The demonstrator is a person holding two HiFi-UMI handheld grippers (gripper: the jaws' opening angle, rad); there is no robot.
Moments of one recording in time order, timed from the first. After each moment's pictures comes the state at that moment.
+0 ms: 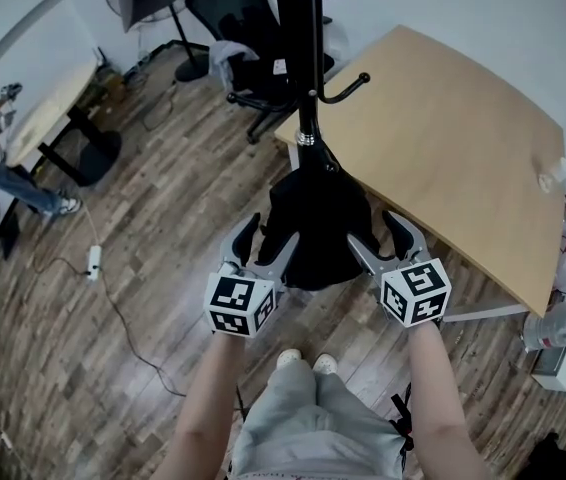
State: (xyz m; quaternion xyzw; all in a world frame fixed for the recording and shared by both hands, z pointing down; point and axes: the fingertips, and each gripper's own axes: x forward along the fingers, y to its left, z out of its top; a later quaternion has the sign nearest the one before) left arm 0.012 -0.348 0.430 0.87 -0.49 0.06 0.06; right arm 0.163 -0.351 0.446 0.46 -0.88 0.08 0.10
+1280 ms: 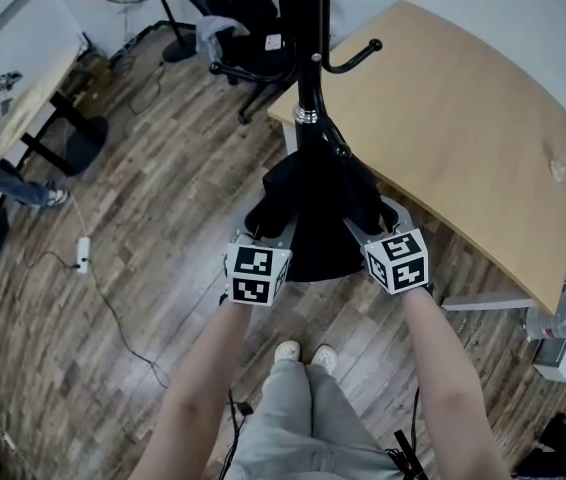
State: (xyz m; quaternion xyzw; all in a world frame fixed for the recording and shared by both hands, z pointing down) left arm 0.019 -0.416 0.525 0.85 -0.50 0.14 0.05; right arm 0.157 -0.416 0.557 0.46 -0.86 0.09 0.19
